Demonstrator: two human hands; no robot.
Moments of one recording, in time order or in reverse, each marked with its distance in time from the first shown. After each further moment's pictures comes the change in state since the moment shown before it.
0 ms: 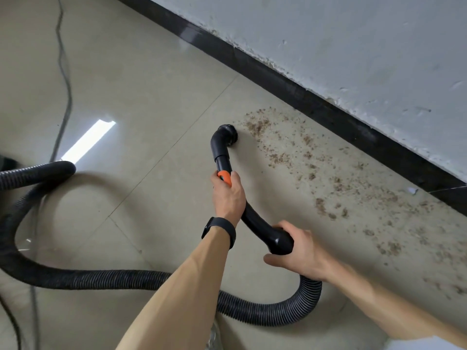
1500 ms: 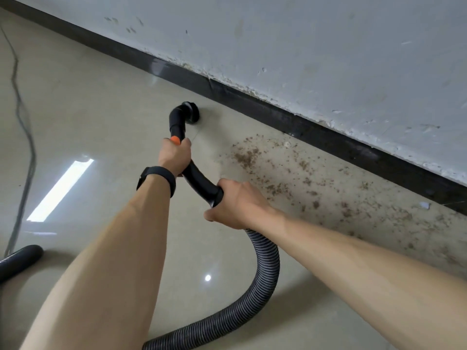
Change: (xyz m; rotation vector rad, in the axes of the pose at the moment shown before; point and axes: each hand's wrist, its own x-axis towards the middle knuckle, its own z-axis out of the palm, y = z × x) left_hand 0.191 0.129 -0.031 0.367 -0.099 0.133; right_hand 0.152 -0.156 -0.039 -0.182 0.158 0.014
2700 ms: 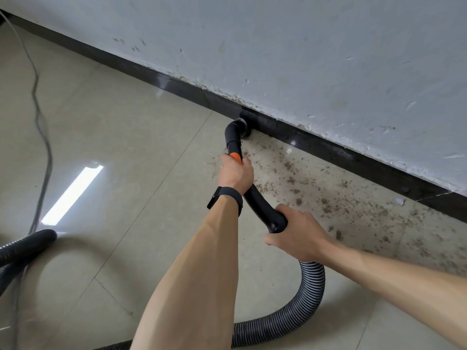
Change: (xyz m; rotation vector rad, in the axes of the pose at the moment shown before) left_hand -0.116 0.030 0.114 0.047 -0.084 0.076; right_hand -0.099 0.124 -0.019 0.194 0.026 0.100
